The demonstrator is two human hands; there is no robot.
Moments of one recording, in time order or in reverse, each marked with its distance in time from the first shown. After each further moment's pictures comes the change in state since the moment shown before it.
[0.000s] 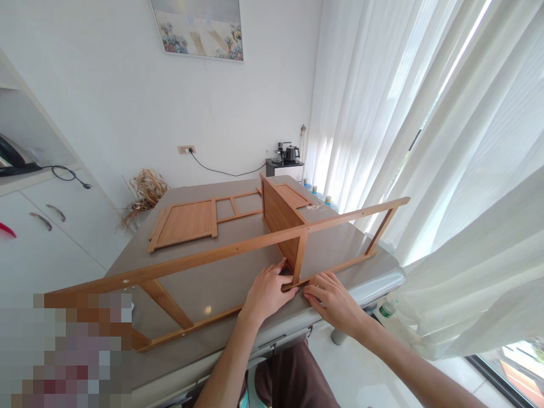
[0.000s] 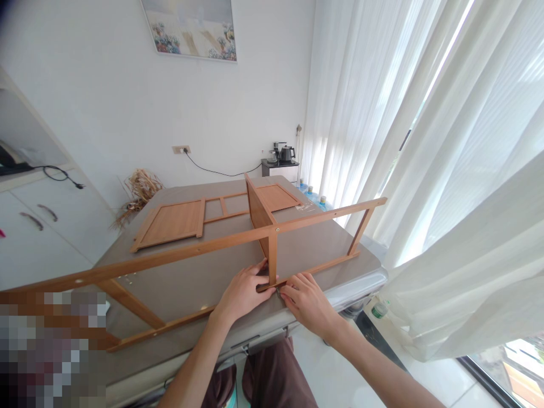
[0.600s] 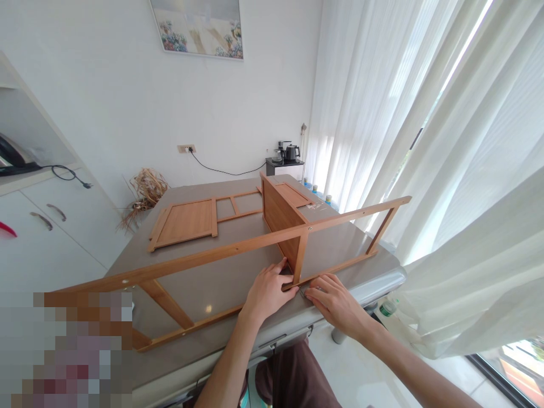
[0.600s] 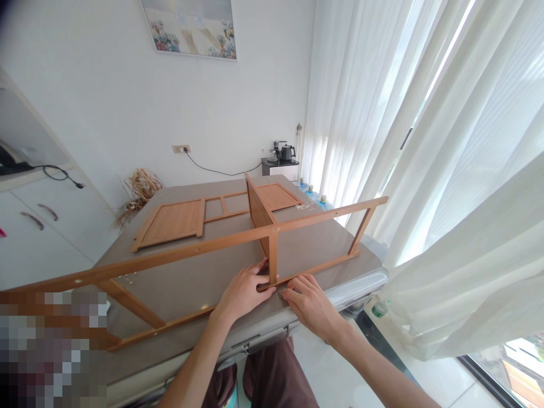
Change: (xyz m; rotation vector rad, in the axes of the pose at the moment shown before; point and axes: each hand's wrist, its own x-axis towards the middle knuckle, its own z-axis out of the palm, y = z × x) left_hand 0.000 0.002 -0.002 -0.002 -0.019 -0.019; right_hand -0.005 0.000 -0.005 -0.007 0.021 -0.057
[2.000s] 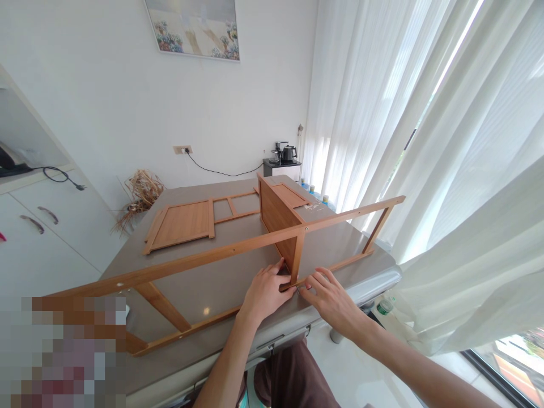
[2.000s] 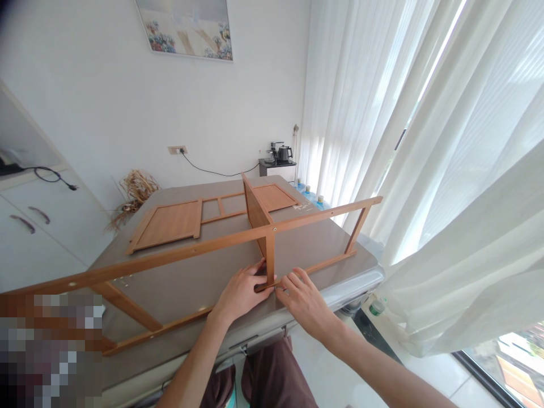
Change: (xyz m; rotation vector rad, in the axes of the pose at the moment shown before) left_hand 0.000 -0.001 0.001 0.010 0.009 0.021; right_hand 0.010 -0.009 -0.003 -0.351 -0.053 -0.097
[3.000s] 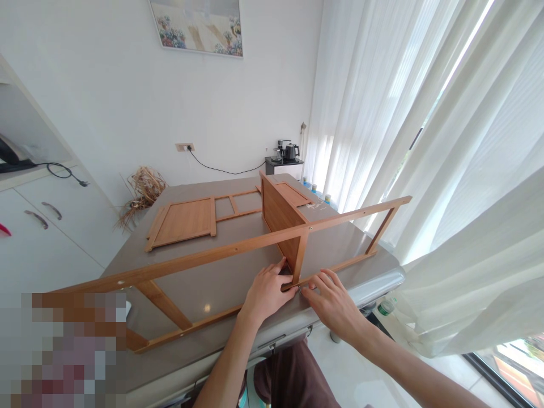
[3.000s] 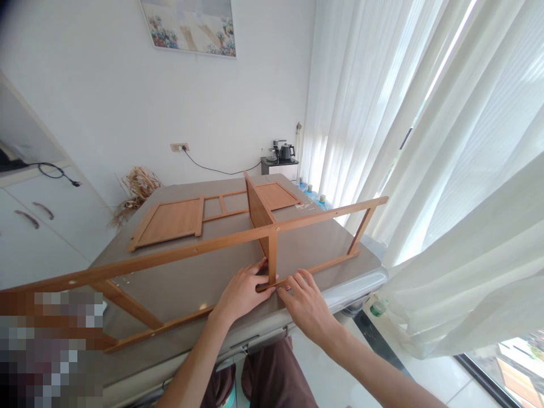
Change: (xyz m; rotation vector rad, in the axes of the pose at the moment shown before) left_hand 0.001 -0.001 0.003 0.002 0.011 0.000; right_hand -0.003 -0.007 0.009 0.127 0.052 0.145
